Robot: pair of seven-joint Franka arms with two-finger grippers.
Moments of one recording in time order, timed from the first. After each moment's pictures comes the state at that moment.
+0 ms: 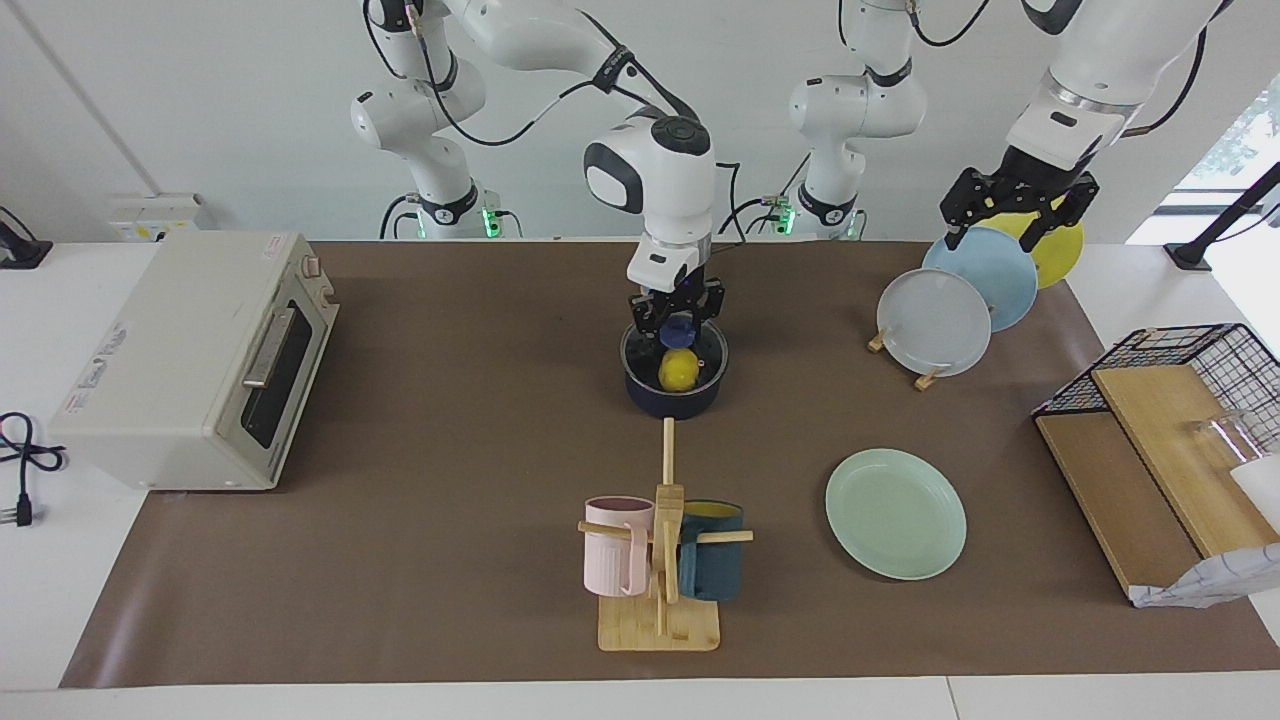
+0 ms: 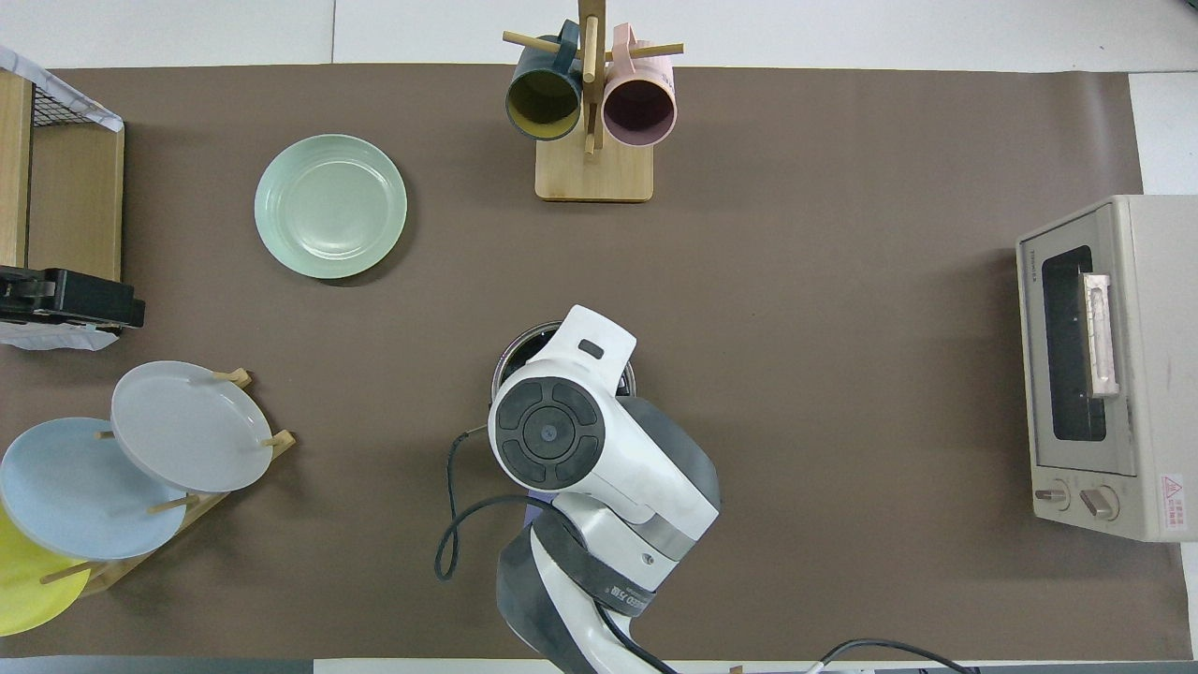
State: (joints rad) left arm -0.12 -0.09 0.02 -1.61 -0.01 1.53 0.01; right arm 0.65 0.27 0.11 -1.82 -0.10 2.20 0.58
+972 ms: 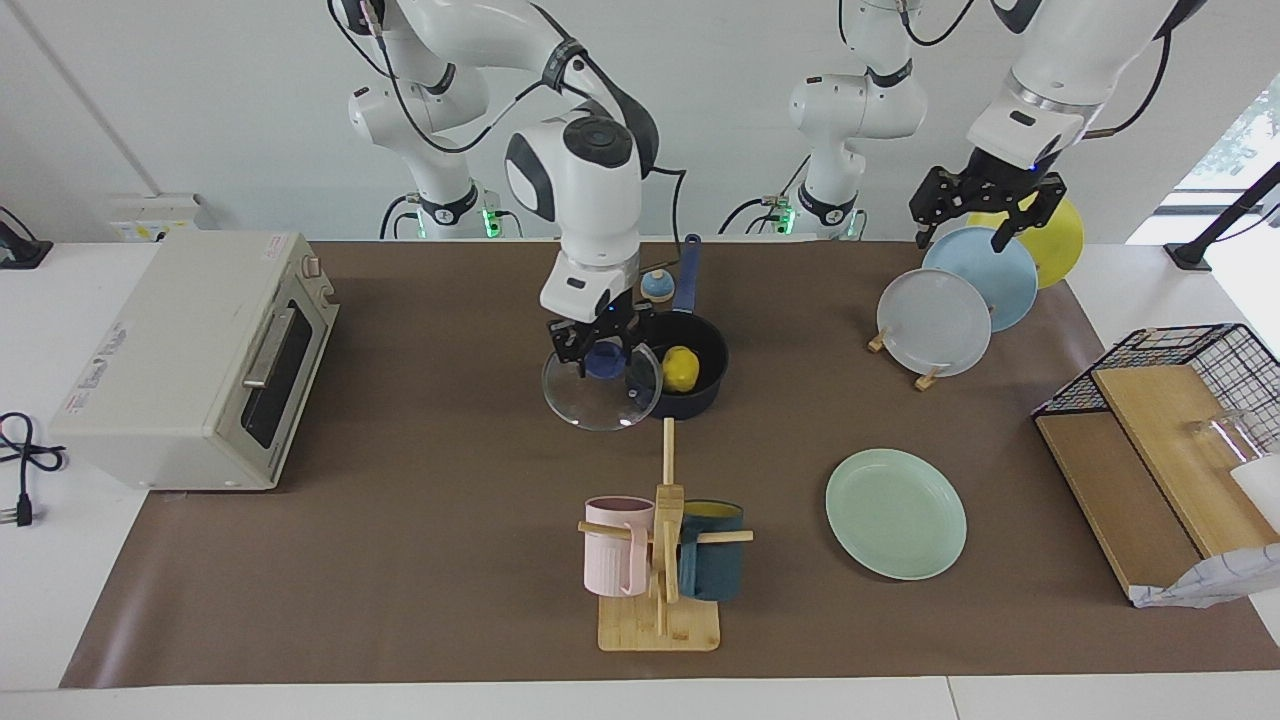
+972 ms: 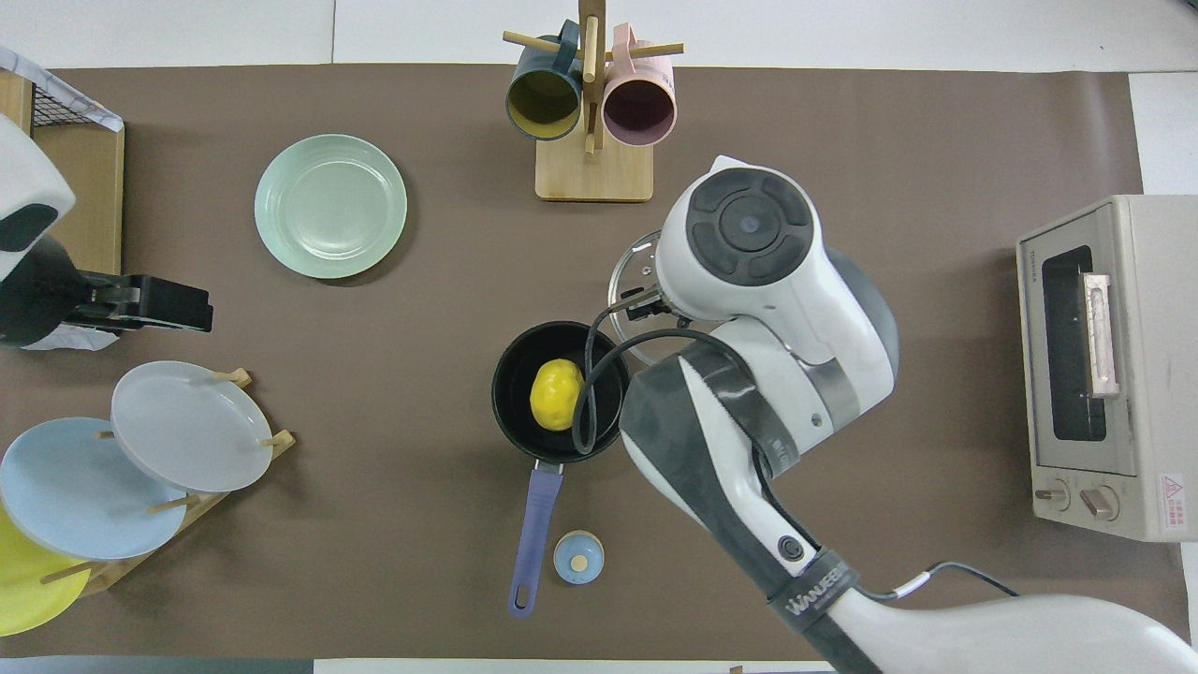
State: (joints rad) left arm -0.25 -0.09 0.01 -1.62 -0.01 1.55 -0.13; right arm 0.37 0.27 0.10 -1.66 -0.10 1.96 0.19
